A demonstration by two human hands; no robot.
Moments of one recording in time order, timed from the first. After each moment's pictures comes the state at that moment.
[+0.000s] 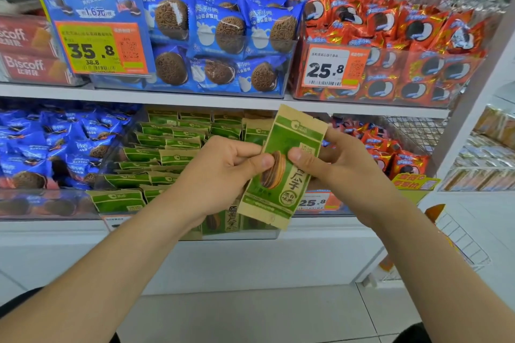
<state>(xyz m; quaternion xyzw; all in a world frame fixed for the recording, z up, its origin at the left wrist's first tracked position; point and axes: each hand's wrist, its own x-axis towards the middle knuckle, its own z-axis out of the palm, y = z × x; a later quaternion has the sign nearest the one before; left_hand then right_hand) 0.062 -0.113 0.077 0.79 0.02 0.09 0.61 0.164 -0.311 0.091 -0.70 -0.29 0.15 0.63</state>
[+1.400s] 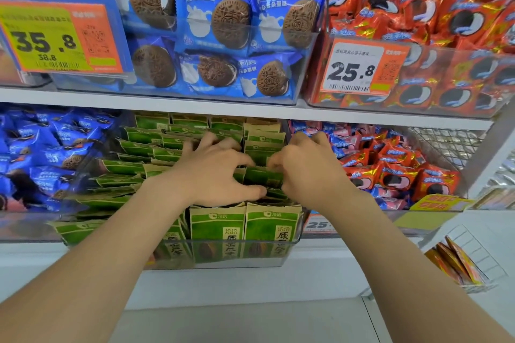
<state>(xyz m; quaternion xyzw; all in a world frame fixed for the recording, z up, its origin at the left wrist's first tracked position) 0.150 -0.050 0.056 0.99 0.06 -0.05 0.09 0.239 -0.230 0.059 -0.89 -0.44 -0.11 0.01</state>
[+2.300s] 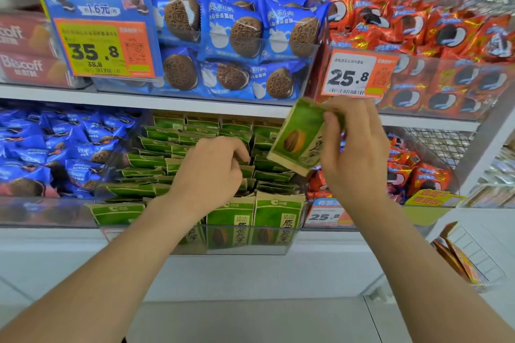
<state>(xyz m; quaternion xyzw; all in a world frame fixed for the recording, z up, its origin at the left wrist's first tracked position) 0.099 -0.067 0.062 0.94 0.11 0.21 0.25 0.203 -0.267 0.083 -0.73 -0.38 -0.43 0.36</state>
